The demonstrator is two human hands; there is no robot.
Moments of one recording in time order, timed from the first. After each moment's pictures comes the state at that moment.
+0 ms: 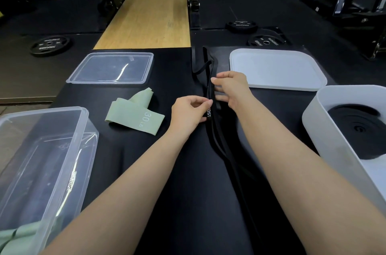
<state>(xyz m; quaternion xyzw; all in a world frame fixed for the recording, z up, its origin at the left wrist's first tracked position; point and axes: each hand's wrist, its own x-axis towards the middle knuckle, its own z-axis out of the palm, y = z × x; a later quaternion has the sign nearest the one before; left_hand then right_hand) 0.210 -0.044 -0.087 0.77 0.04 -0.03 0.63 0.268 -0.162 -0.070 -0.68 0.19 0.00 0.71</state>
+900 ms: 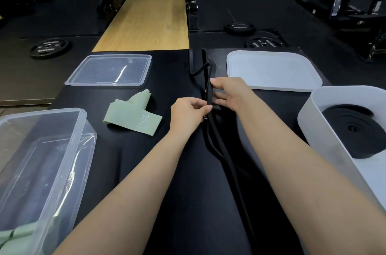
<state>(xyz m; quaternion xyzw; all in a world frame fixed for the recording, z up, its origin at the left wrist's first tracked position) 0.214 -0.049 -0.091 0.82 0.05 0.00 0.57 0.254 -0.170 -0.056 -0.62 0.20 0.10 0.75</state>
